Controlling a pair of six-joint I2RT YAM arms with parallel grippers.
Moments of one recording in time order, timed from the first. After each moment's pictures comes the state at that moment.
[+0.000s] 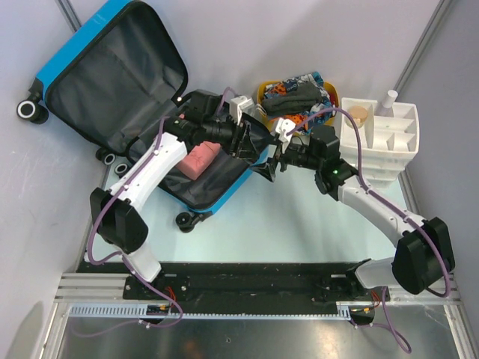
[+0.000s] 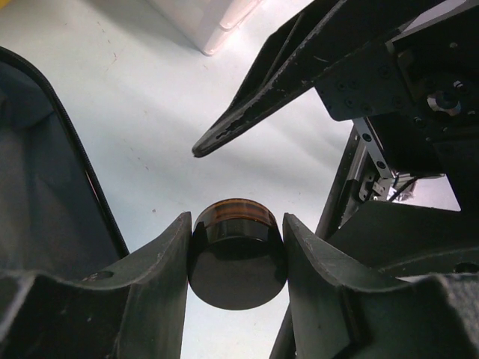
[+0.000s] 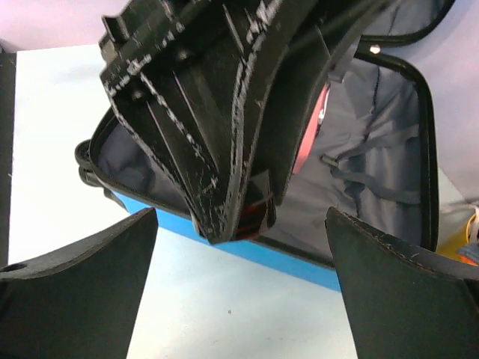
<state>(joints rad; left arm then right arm) -0.50 1.69 1.69 -0.67 0.74 -0.01 0.51 1.35 1.04 0.18 -0.69 -0.24</state>
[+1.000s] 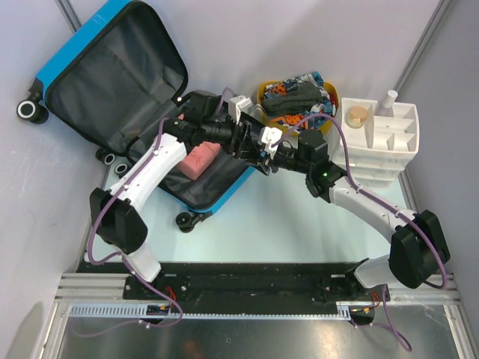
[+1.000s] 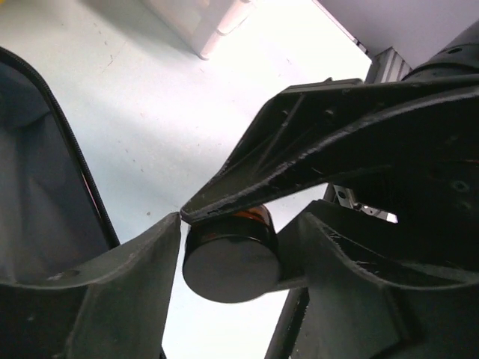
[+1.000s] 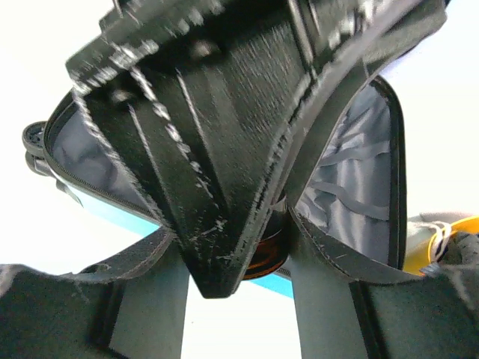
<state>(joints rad) -0.49 1.68 1.65 -0.63 0.76 -0.05 0.60 1.41 1.03 0.26 -0.56 -0.41</state>
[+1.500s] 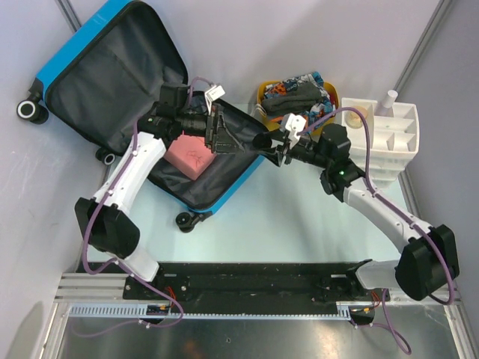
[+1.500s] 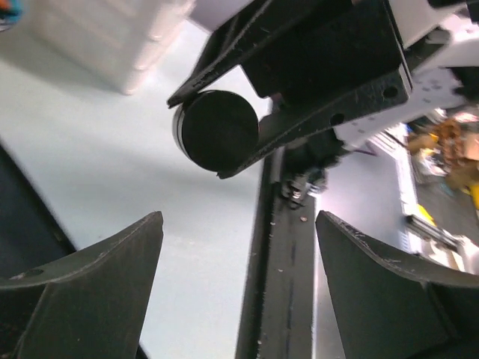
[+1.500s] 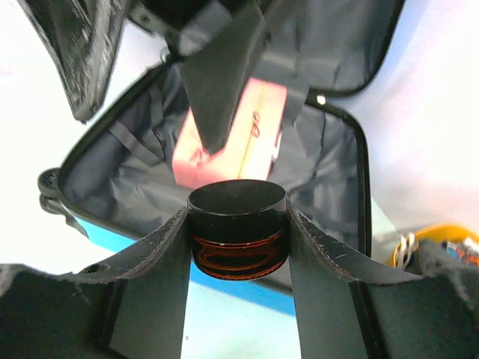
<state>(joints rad) -0.33 1.61 1.65 -0.61 1.12 -0.05 0.49 1.33 1.03 0.30 -0.65 -0.28</state>
